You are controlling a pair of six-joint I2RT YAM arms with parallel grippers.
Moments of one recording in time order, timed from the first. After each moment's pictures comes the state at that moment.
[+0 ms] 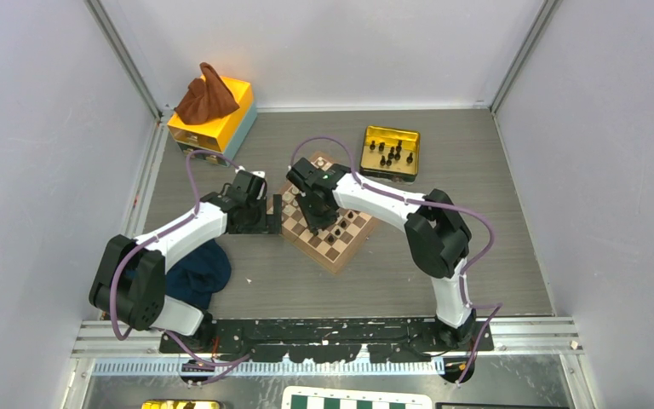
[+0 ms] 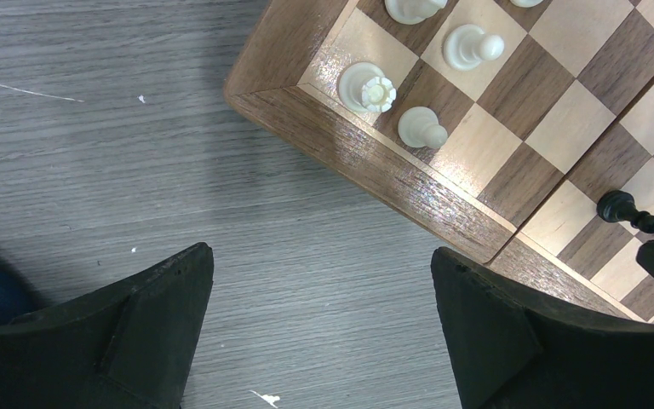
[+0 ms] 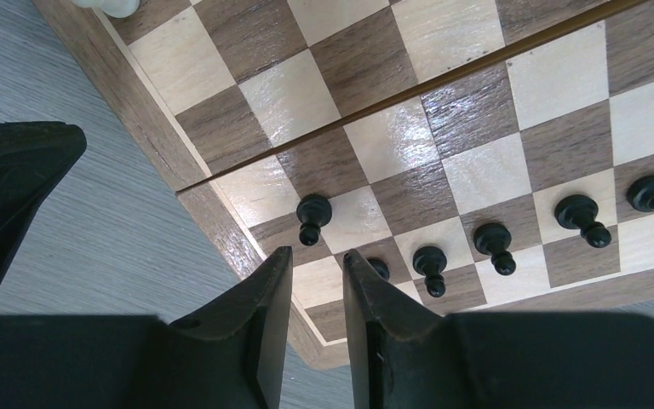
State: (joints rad) left arm -0.44 1.44 0.87 -0.48 -0.06 -0.40; right arm 0.86 1.98 1.60 -0.84 0.06 0.39
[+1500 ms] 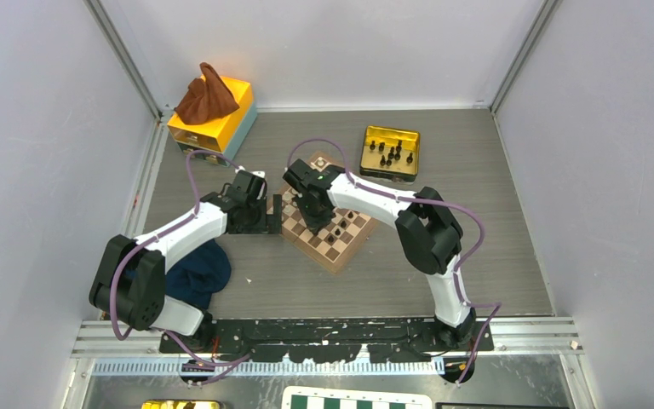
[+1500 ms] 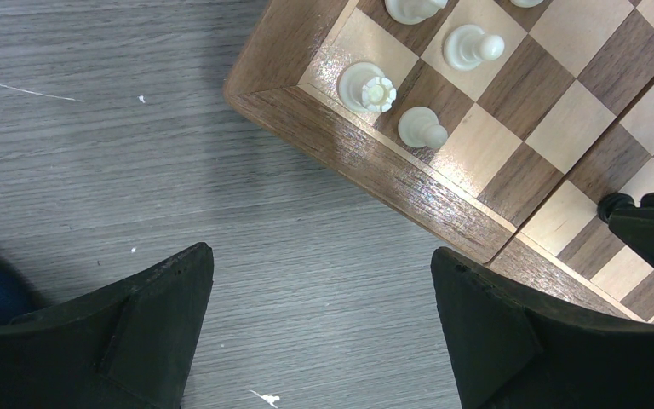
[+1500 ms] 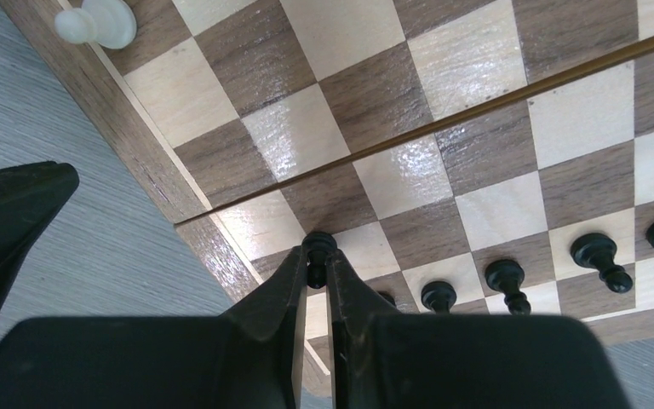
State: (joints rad) left arm -0.44 1.44 0.87 -0.48 -0.06 -0.40; right arm 0.86 2.05 1.63 -0.82 0.06 0.38
